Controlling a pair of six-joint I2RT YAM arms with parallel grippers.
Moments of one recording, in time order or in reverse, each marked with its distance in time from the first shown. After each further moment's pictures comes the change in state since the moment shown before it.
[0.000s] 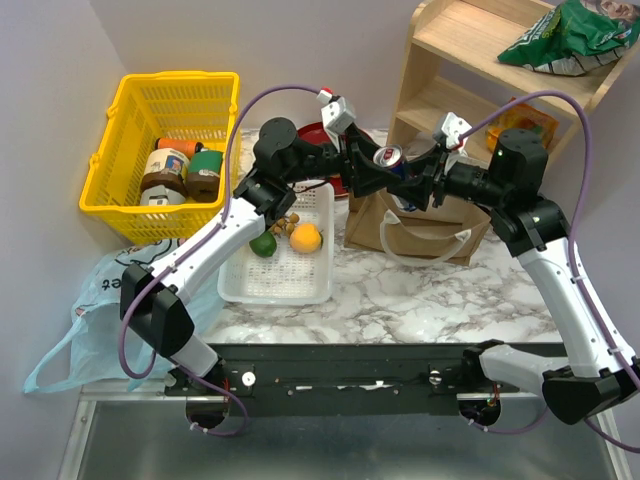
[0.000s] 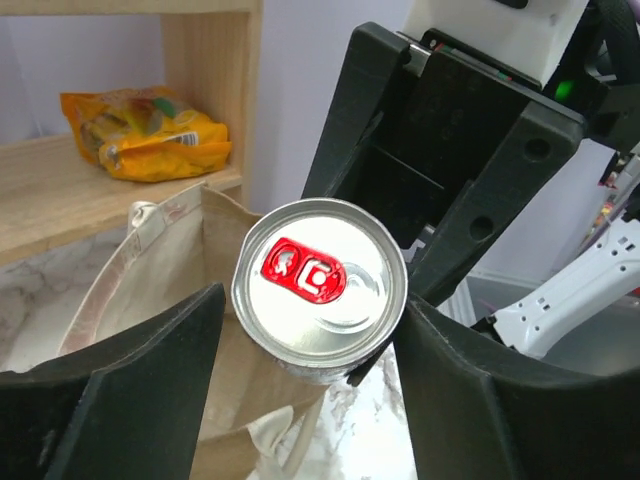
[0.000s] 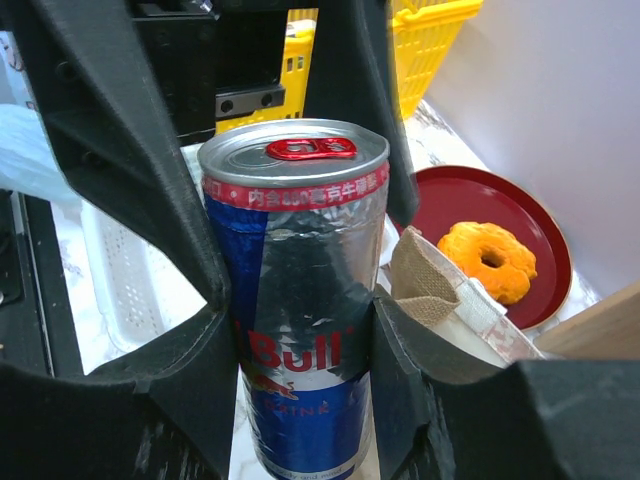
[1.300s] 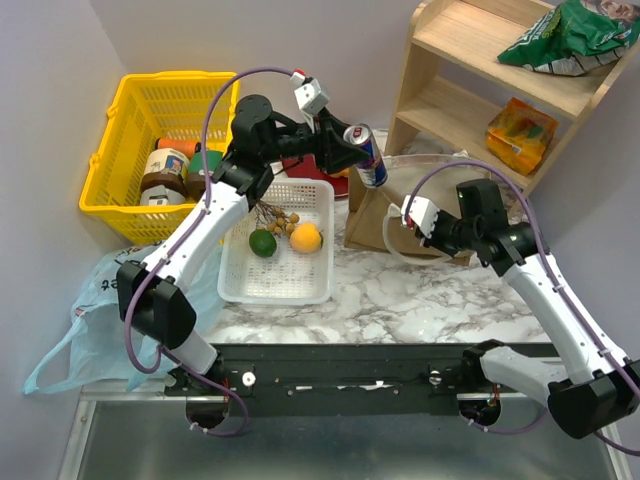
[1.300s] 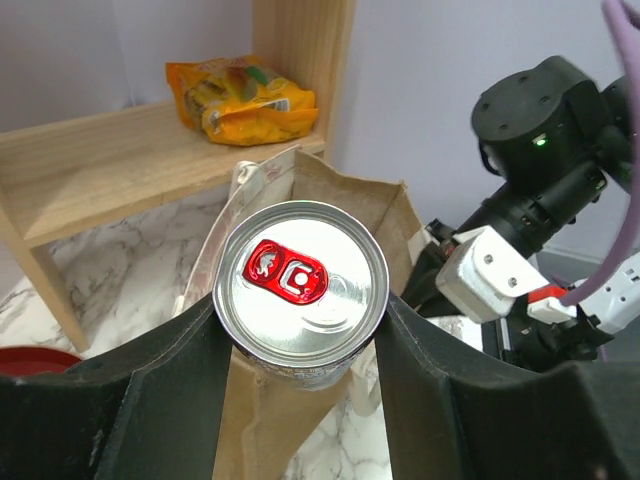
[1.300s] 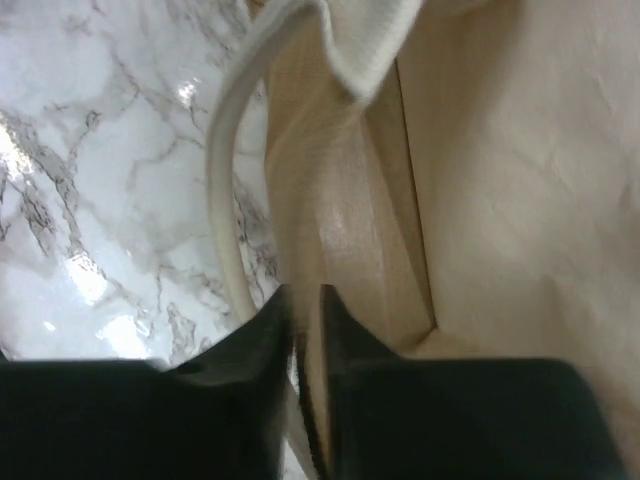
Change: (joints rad) left arm 0.164 0.035 0.086 -0.127 0.101 0.108; right arm 0.019 -0.066 -0.301 -0.406 0.443 -0.631
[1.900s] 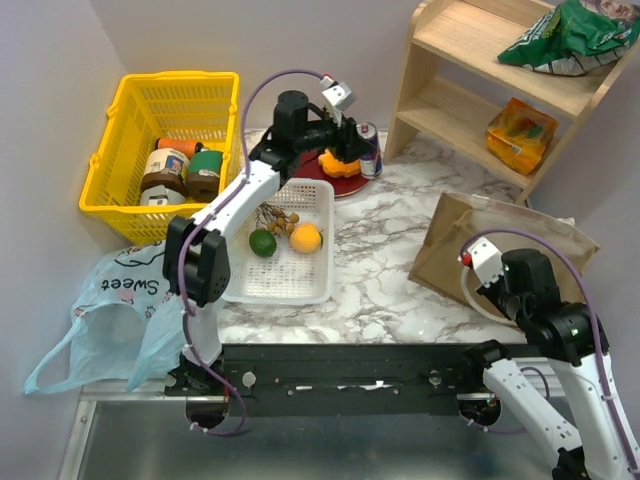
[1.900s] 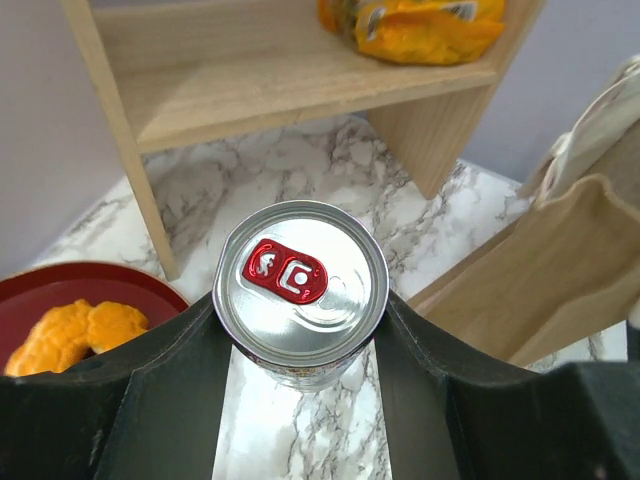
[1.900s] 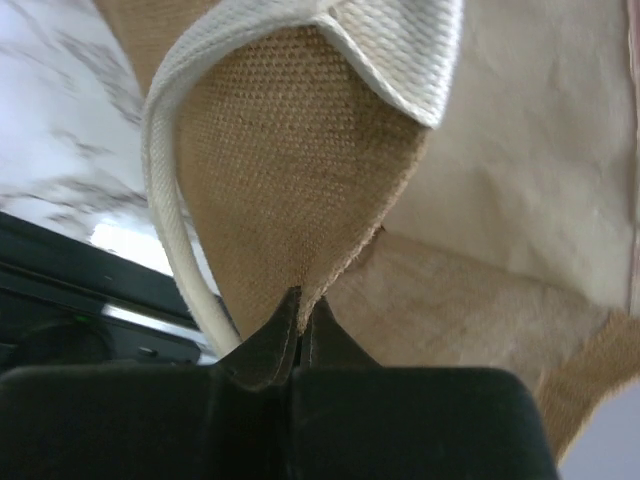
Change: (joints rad) left arm 0.026 0.291 0.177 -0.101 -0.159 0.156; right arm -0.026 -0.477 -0.090 -0.443 0.579 0.326
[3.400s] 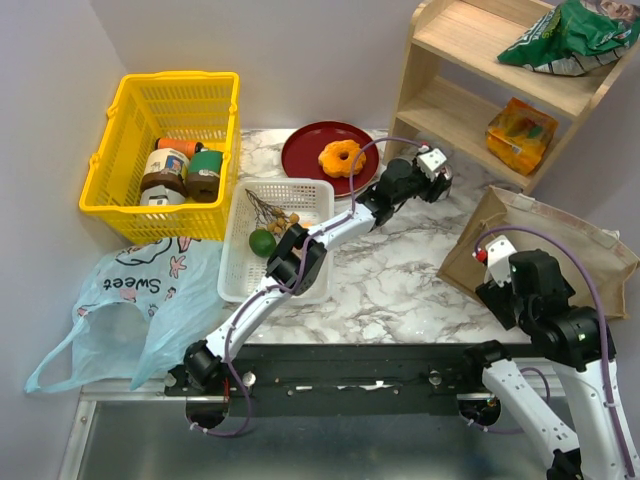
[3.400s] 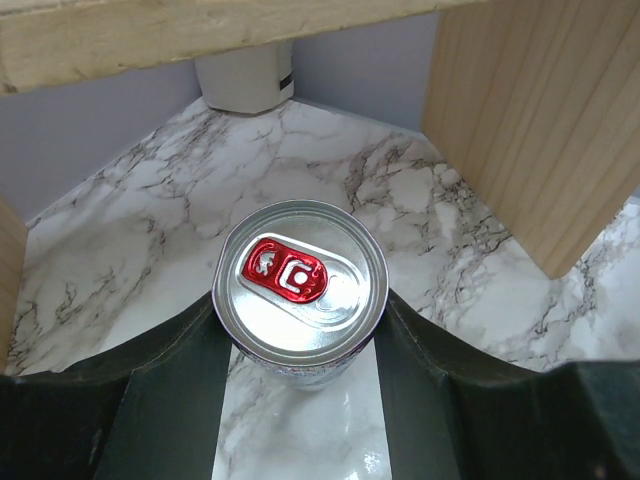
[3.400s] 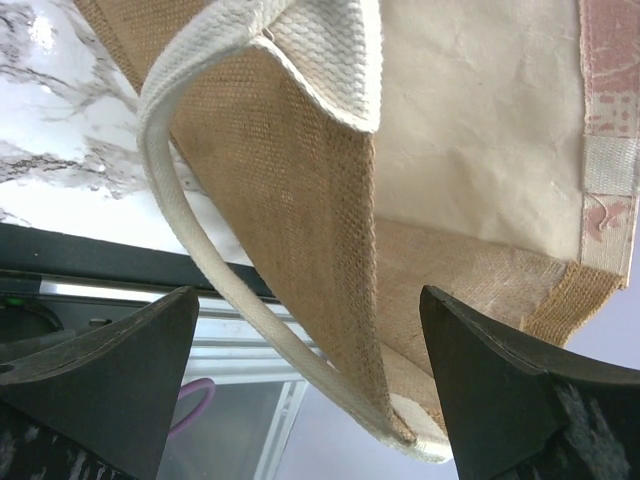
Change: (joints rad) left arm -0.350 0.908 0.718 0.281 -0.489 0.108; right arm -0.057 -0.053 0.020 -0.079 0.224 0.063
